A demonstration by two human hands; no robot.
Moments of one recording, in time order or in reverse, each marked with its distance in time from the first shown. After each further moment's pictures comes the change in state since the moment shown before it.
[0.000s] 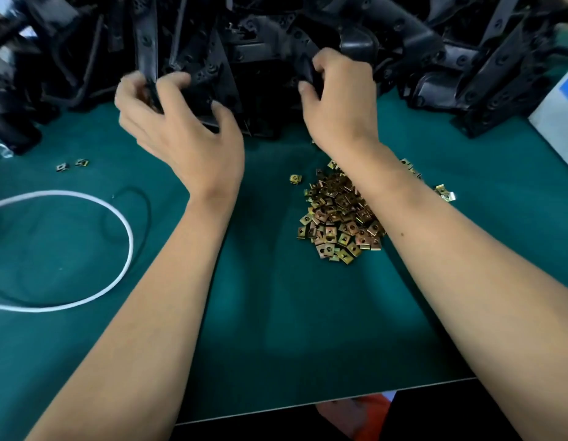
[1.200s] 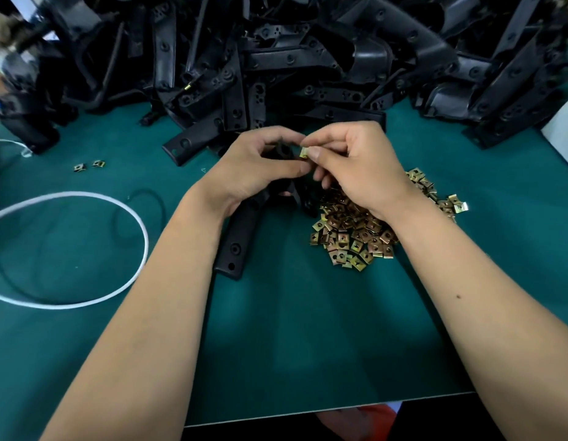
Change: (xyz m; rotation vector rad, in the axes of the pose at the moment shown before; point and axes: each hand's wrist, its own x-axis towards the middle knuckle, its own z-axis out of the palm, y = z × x) left_hand 0.008 -0.014 -0.001 -0.609 -1.243 -0.258; right_hand -0.051 0.025 -0.009 0.631 -0.418 0.034
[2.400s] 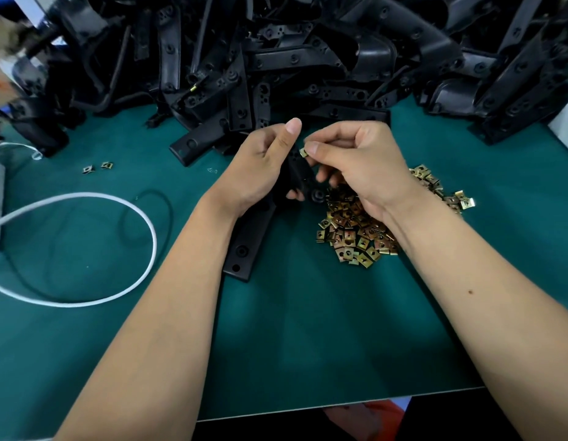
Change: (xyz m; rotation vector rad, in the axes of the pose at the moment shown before) left_hand -0.010 0.008 0.012 -0.011 -0.013 0.143; right_hand -0.004 -0.009 0.007 0.327 0.055 0.191
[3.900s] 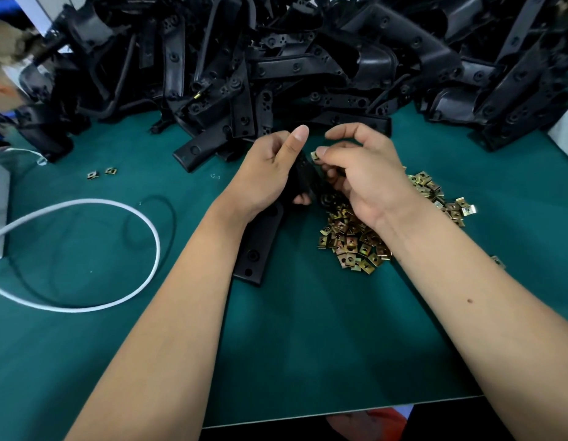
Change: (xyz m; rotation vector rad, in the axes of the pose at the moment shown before) left_hand 0.007 -0.003 0.006 -0.009 0.089 -0.084; right_hand -0.002 -0.006 0.012 0.238 0.187 0.154
